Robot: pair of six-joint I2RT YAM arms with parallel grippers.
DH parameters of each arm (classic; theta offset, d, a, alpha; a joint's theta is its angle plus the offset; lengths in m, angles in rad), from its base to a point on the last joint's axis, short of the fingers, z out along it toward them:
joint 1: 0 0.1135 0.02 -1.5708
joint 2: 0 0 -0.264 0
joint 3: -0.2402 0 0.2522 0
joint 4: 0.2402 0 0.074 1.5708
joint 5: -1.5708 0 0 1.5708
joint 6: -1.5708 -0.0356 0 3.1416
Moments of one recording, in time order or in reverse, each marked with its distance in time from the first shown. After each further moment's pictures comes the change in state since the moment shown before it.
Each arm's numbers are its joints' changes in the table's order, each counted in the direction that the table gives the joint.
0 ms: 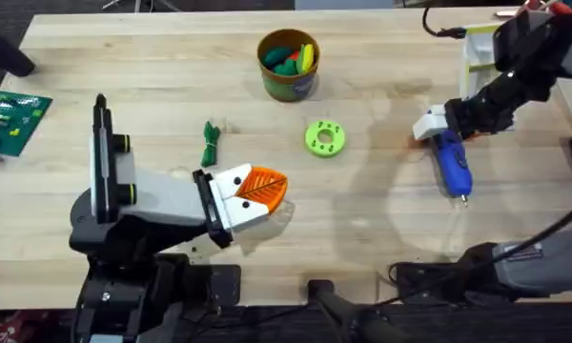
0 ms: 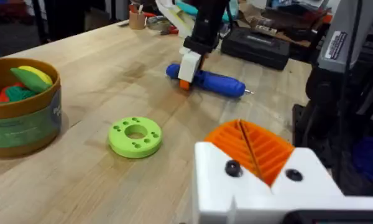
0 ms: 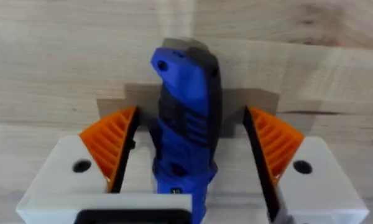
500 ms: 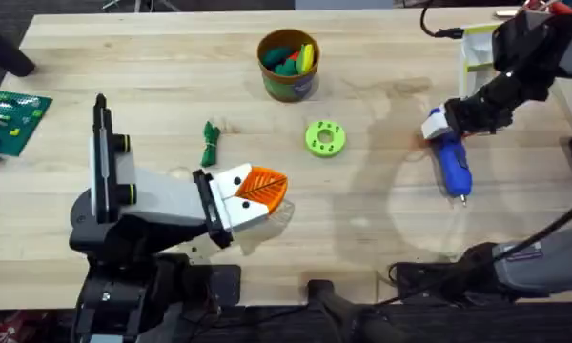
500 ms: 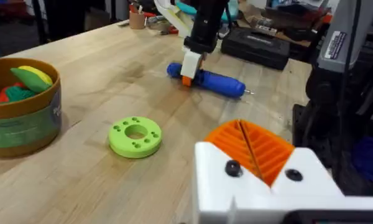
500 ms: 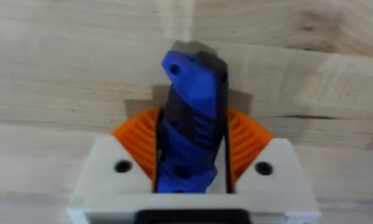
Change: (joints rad) left arm 0.000 0.000 0.000 0.000 0.000 0.000; right arm -0.002 0.011 -0.002 -0.009 0.000 0.022
